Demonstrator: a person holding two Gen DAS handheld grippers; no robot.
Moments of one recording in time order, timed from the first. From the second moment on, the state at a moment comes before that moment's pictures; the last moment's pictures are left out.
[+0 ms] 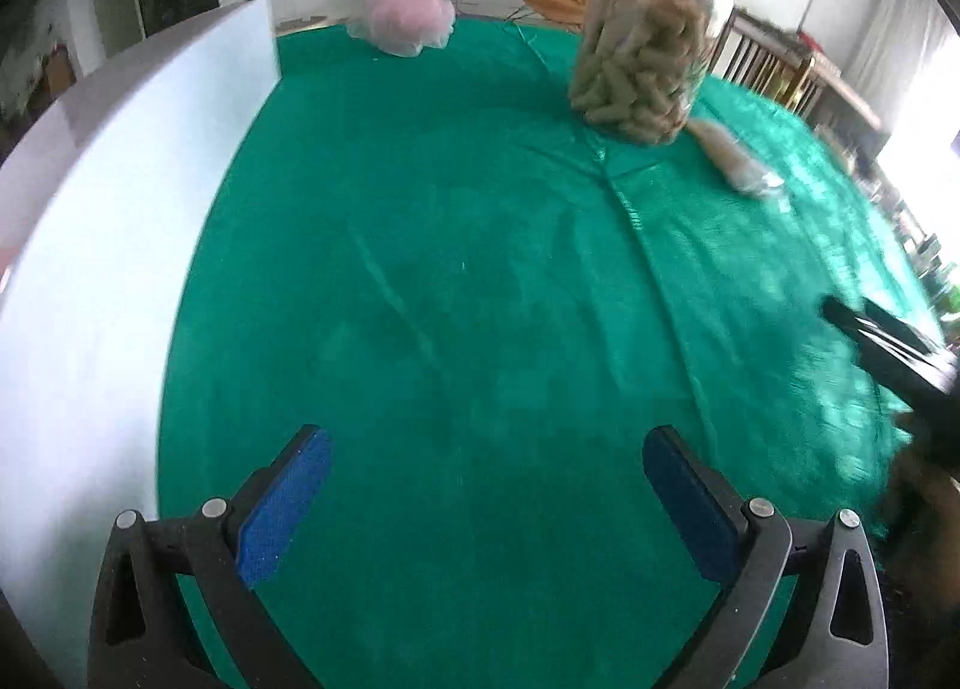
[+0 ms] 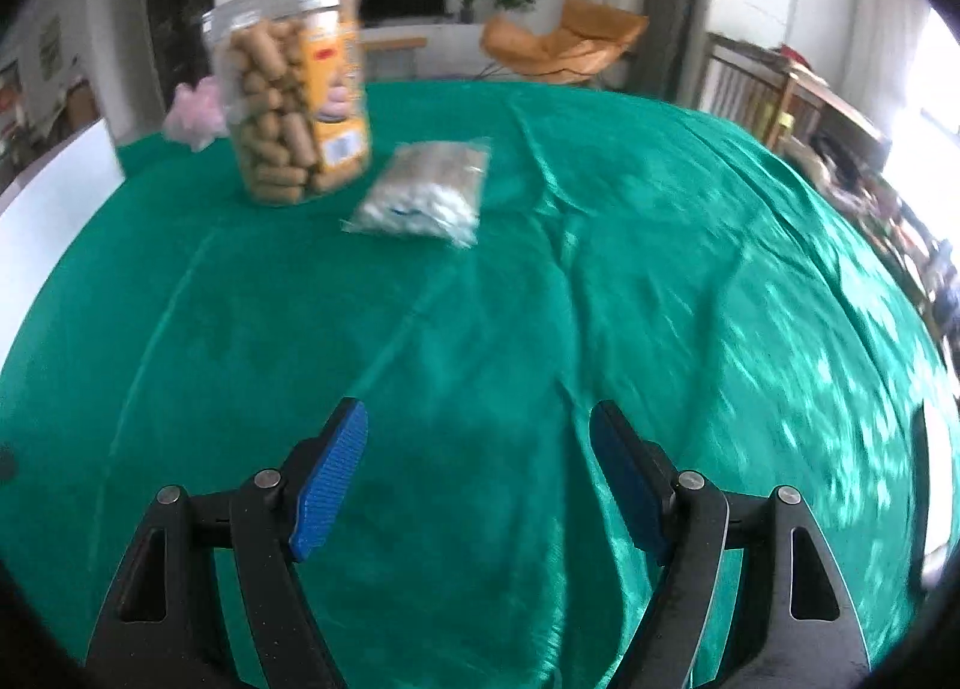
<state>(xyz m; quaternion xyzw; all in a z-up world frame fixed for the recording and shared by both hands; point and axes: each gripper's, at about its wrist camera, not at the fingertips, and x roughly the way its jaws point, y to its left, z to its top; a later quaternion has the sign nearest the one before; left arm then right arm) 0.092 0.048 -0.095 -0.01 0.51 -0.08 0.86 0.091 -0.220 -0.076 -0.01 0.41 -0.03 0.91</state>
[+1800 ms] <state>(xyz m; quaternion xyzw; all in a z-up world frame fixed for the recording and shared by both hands) 0.148 0.025 -0.119 0.04 0.46 -0.08 0.88 0.092 -0.231 -0.080 0.03 0.44 -0.05 0.89</state>
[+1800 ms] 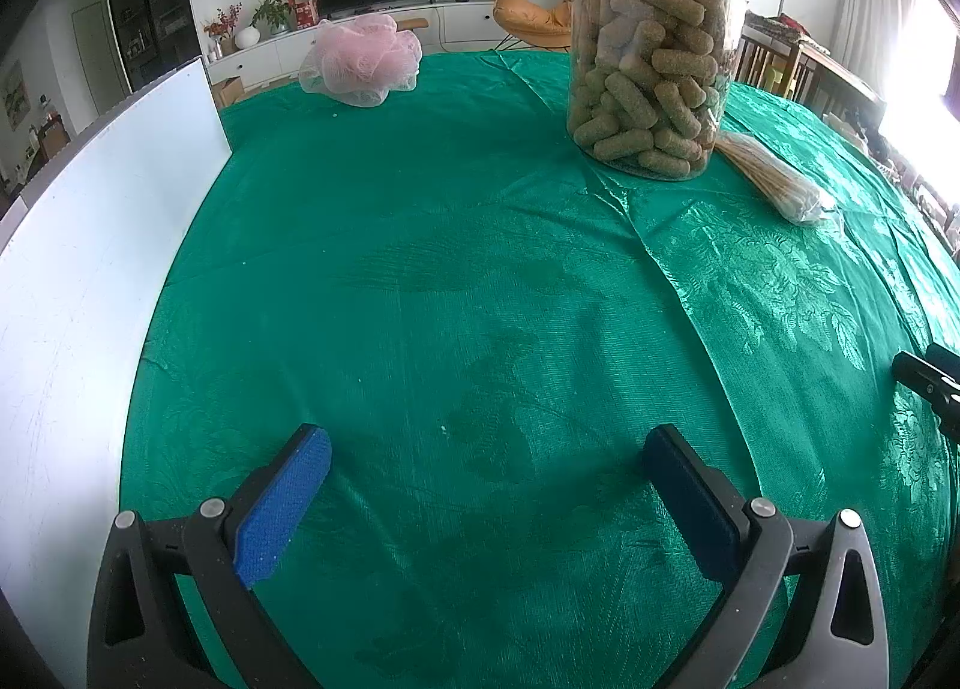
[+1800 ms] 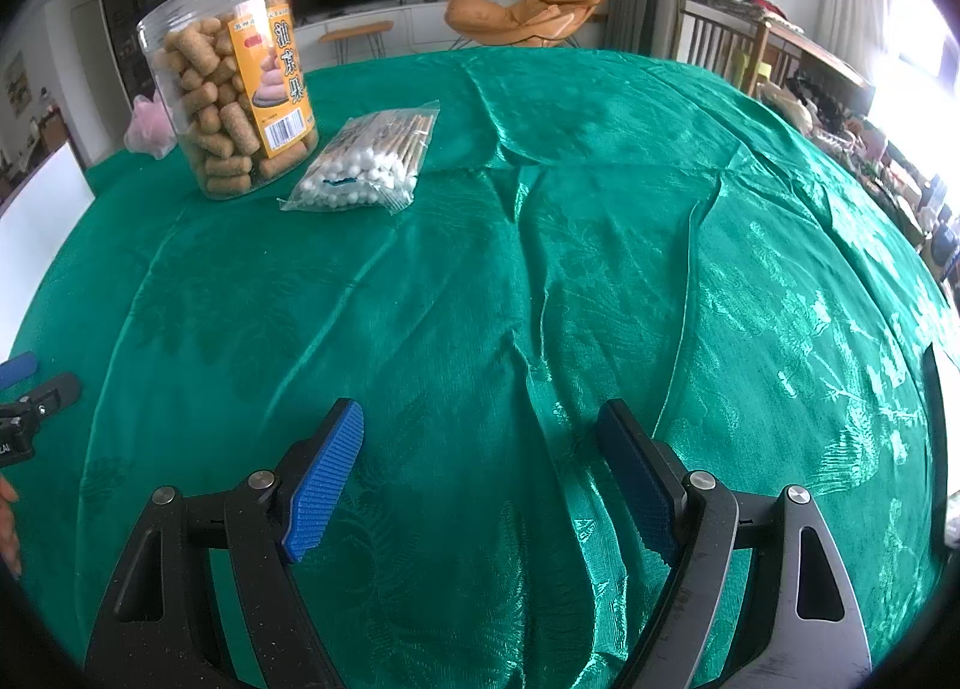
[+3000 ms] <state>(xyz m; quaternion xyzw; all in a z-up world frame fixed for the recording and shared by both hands) 0.498 0.072 -0.102 -0.05 0.48 0.03 0.87 0.093 -0.230 -0.080 0.03 0.44 -0.05 0.89</state>
